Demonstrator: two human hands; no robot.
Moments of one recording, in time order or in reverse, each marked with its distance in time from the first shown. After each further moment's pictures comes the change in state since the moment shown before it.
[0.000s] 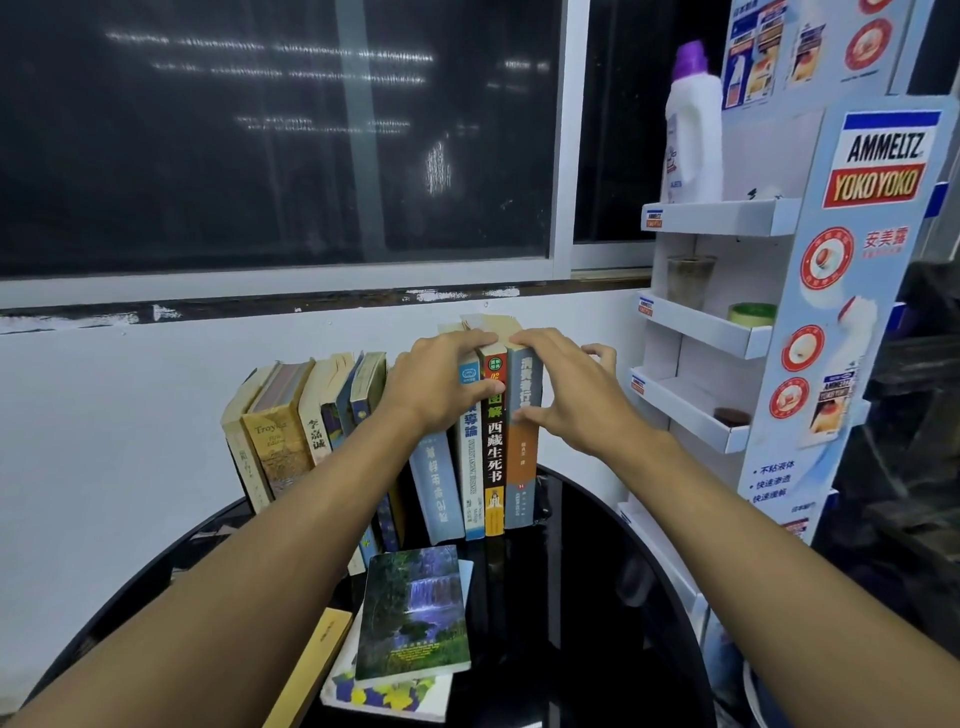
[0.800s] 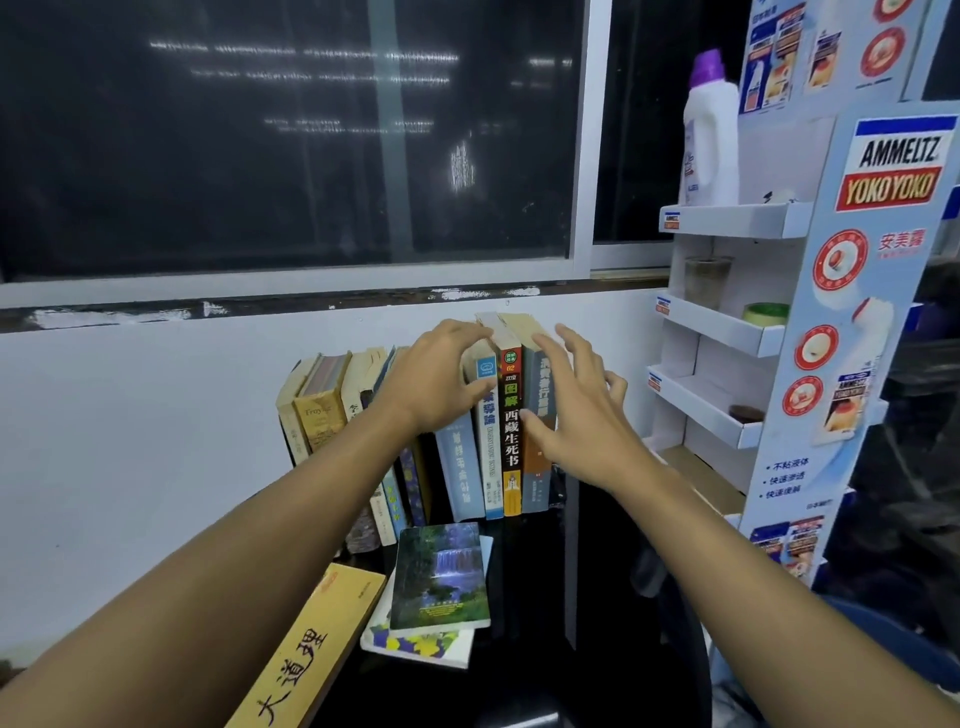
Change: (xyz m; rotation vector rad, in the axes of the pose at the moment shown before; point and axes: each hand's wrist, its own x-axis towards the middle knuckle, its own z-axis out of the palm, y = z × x) left_hand -0.033 0.004 -0.034 0.145 0.011 0.049; right_hand -0.044 -0.043 -0.006 0.064 0.042 0.015
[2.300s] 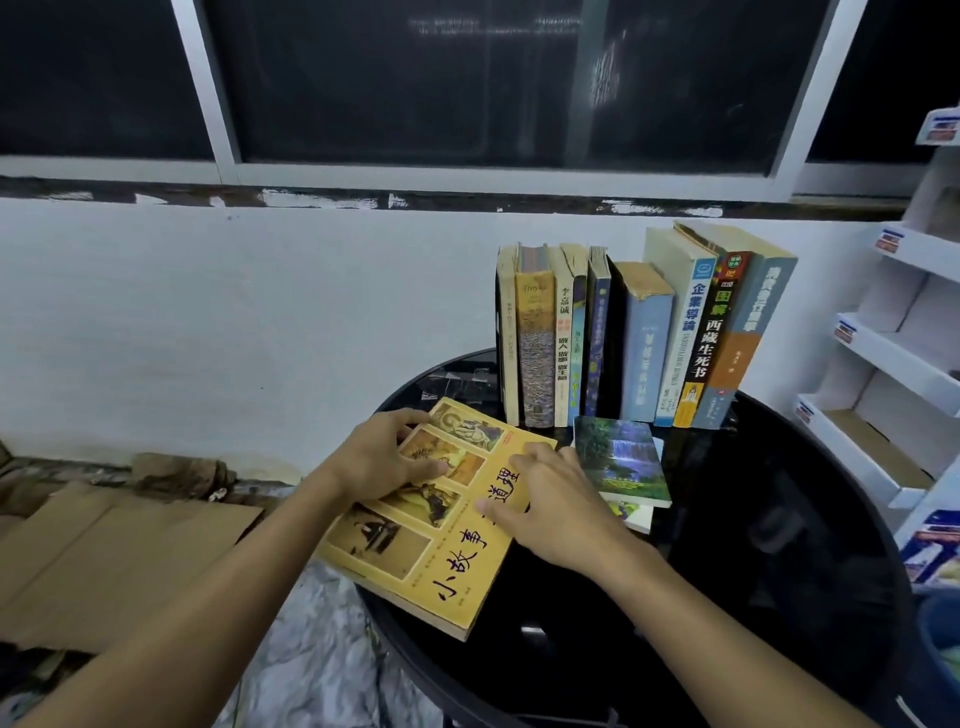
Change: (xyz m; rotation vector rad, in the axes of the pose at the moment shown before) left_hand -0.274 -0.161 -0.043 -0.319 -0.305 -0.707; right_hand -0.120 -0.200 0.109 0.089 -0.748 0.067
